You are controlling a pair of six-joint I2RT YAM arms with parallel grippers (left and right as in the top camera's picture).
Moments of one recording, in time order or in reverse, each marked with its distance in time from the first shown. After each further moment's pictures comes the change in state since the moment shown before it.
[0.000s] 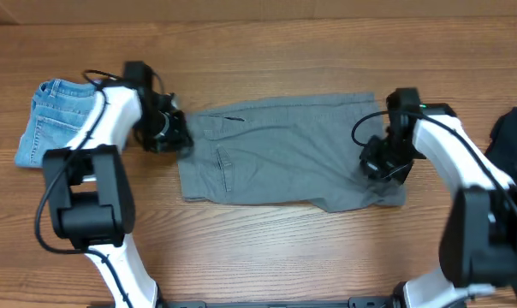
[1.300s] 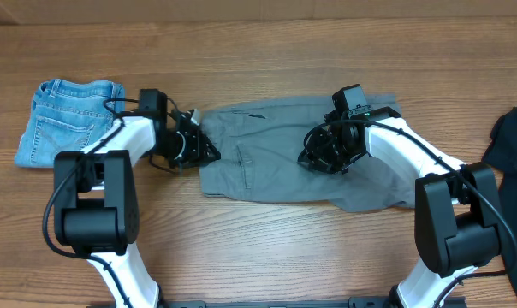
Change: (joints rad) left arm -0.072 -0.049 -0.339 0.391 0.275 -0.022; right arm 0.248 0.123 -0.005 0.330 -0.314 0.063
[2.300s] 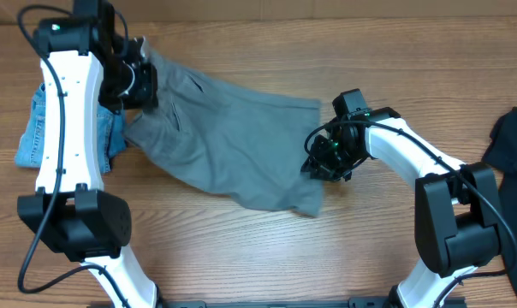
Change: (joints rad) left arm 0.072 -0.033 0.954 -0.896 -0.420 0.099; right arm 0.001 0.000 -0.003 -0.112 -0.021 -0.048
